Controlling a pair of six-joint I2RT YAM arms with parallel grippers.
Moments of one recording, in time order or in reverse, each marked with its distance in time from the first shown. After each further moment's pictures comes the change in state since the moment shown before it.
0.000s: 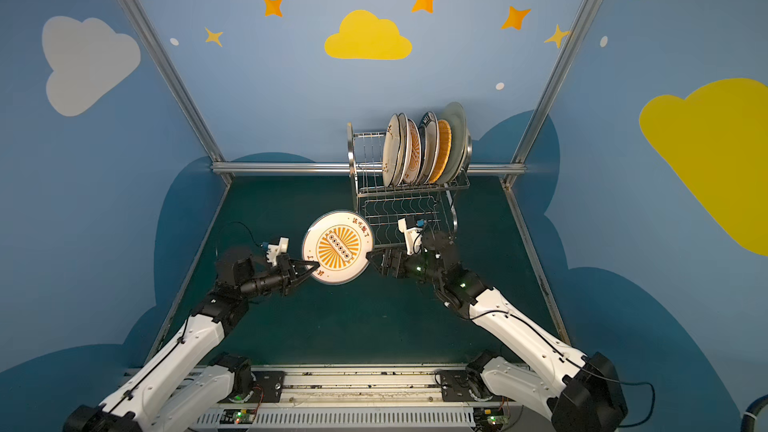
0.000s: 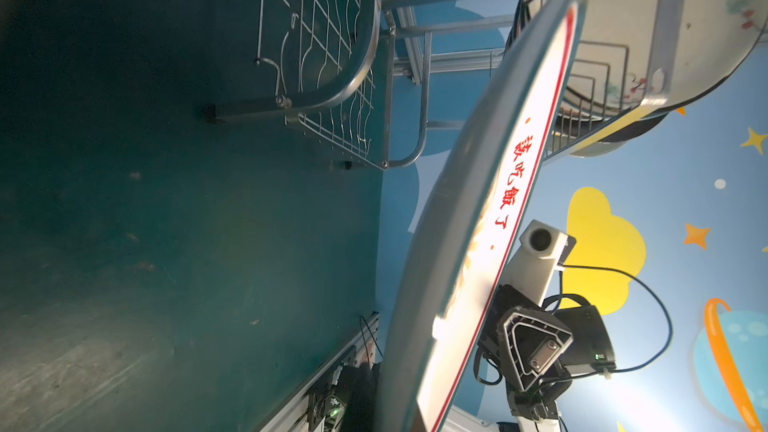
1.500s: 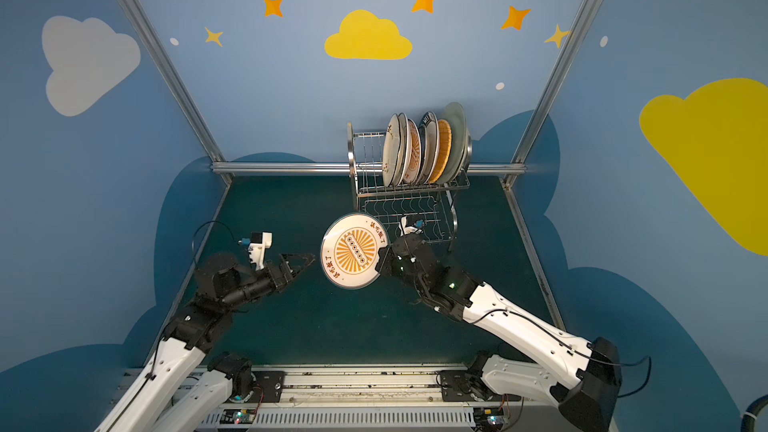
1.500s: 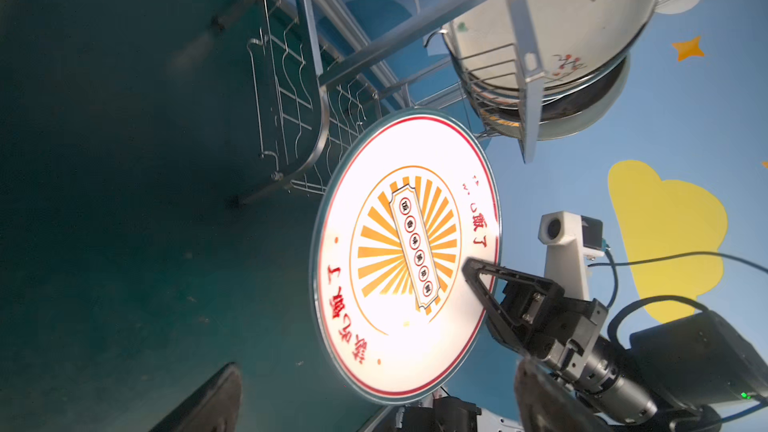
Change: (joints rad) left arm -0.042 -0.283 0.137 -0.345 -0.266 0.298; right arm 0.251 0.033 0.242 -0.318 0.599 0.198
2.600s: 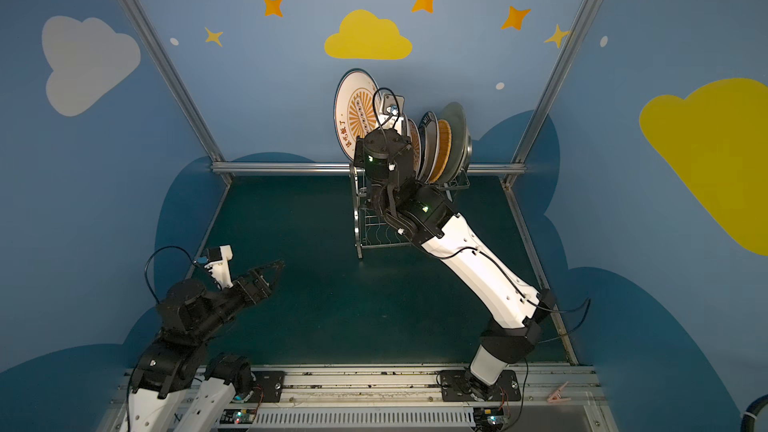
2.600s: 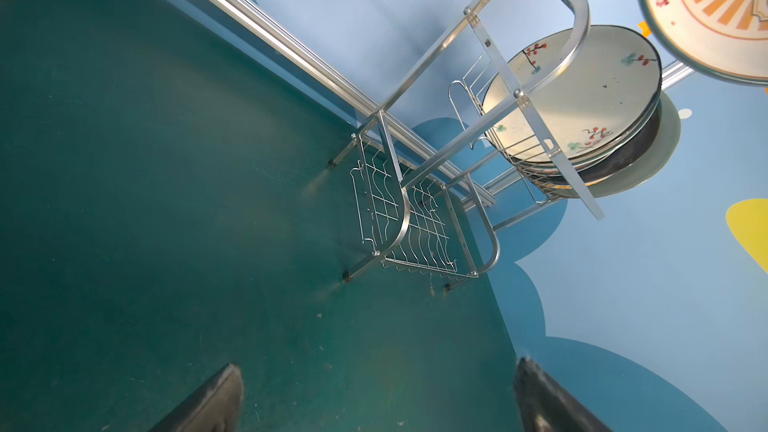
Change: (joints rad) left arm 0.123 -0.248 0.013 -0.251 -0.235 0.211; right arm 0.004 0.588 1.137 -0.014 0.672 -0.753
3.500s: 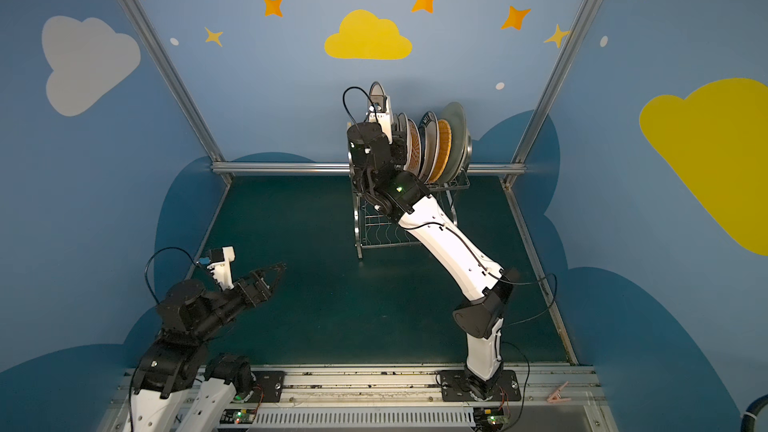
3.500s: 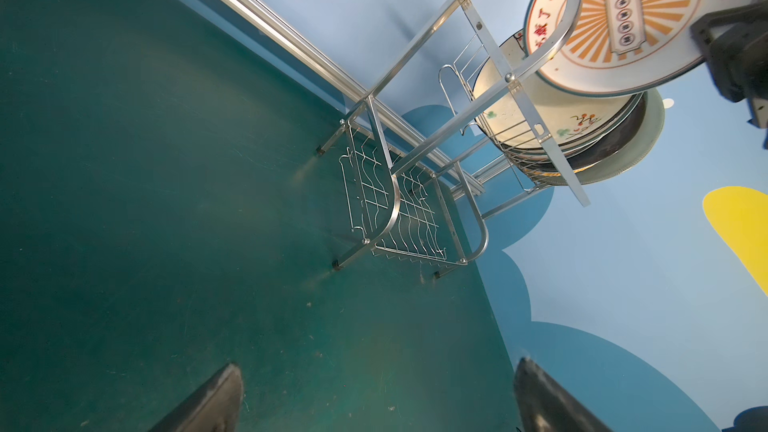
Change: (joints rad) left arm 0.024 -0.009 -0.013 -0.001 0.080 0.000; right arm -0.098 0.188 0.085 -0.028 0.158 -0.156
